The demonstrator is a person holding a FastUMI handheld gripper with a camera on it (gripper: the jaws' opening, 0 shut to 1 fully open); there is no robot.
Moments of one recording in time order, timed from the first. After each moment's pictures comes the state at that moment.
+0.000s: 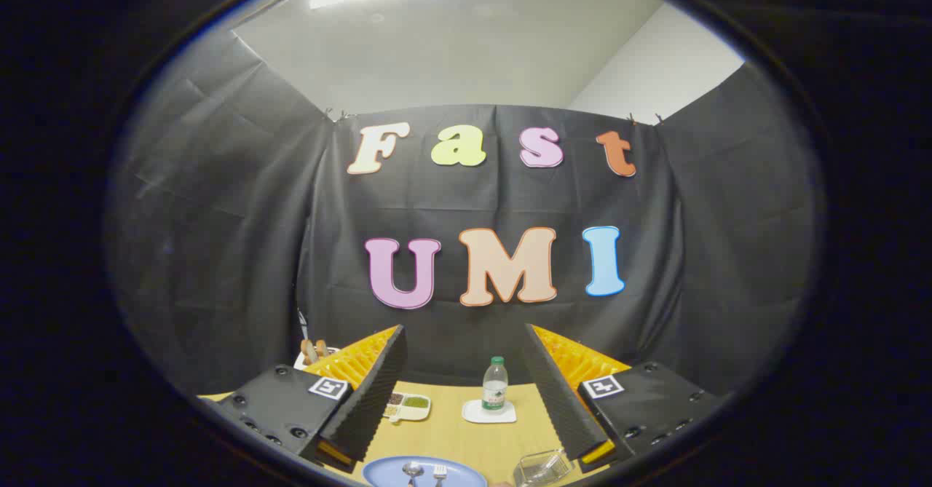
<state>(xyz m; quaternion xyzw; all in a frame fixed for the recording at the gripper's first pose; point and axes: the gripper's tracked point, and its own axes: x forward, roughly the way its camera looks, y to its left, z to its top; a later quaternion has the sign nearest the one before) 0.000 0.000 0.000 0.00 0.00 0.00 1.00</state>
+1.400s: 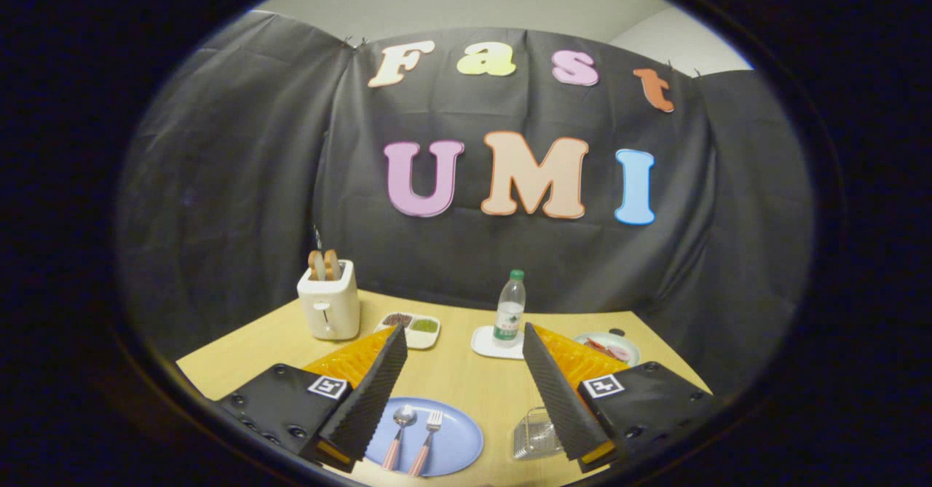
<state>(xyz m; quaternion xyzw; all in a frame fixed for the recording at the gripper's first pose) -0.003 0.013 -0.145 -0.04 0.19 0.06 0.98</state>
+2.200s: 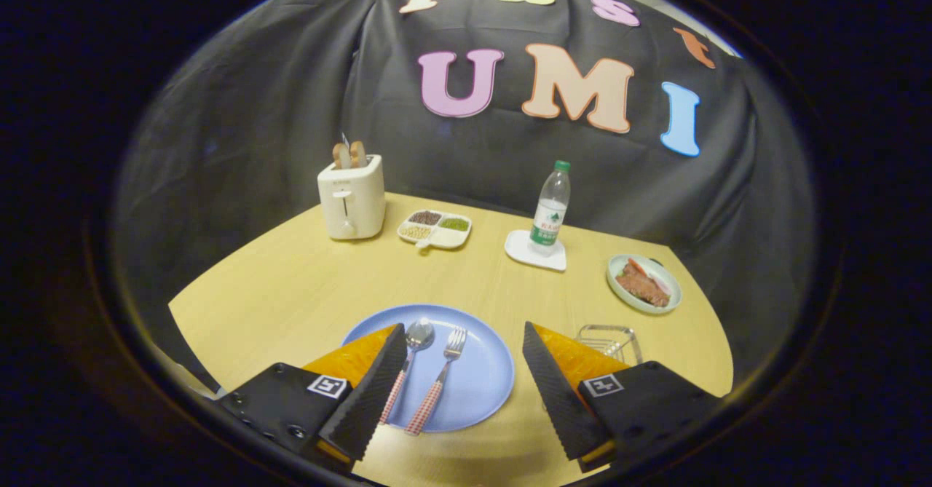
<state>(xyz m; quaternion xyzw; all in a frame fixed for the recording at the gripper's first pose) -0.063 0.023 -0.292 -0.07 0.35 0.11 0.93</state>
